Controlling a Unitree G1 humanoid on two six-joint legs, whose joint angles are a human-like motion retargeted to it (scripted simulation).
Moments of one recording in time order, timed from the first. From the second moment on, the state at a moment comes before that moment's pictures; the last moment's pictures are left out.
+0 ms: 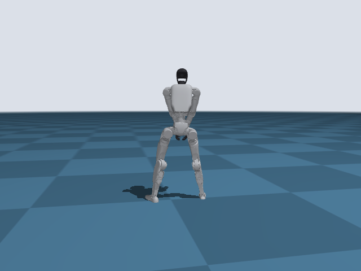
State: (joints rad) left arm -0.78 -0.17 -0.46 1.37 -0.53 0.00 0.49; right arm -0.73 0.09 0.42 1.27 0.78 0.03 -0.33; waist -0.15 -0.04 0.37; left_leg -0.04 0.26 0.42 0.10 -0.09 -0.16; right_leg -0.11 -0.26 -0.11 0.06 -0.19 0.07
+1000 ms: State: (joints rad) left arm -1.70 0.90 -0.80 0.34 -0.19 -0.08 0.68; right arm -1.74 -0.06 0.50 0.45 0.70 -0.24 -0.49; waist 0.62 -0.07 0.05; left_leg -0.15 0.07 -0.37 0.08 -0.15 -0.16; right_leg 0.15 -0.21 0.18 0.28 0.21 0.23
